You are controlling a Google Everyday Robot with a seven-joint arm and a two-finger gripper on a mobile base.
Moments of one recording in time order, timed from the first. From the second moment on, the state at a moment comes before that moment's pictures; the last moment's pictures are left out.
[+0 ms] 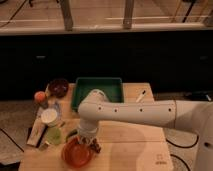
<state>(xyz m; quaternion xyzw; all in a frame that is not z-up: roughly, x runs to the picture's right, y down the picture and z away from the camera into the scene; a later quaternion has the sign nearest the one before) -0.100 0.256 0.687 -0.28 -0.34 -0.49 0.75</state>
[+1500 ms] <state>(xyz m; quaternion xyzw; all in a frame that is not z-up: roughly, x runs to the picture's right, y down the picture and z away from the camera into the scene) -0.142 0.265 0.663 -0.28 -0.35 -0.56 0.70</state>
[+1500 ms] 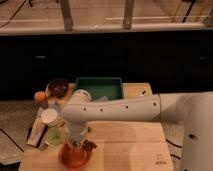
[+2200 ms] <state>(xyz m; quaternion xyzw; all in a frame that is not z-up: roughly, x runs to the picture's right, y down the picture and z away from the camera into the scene) -0.146 0.269 0.664 -0.29 -0.33 -0.56 0.70</state>
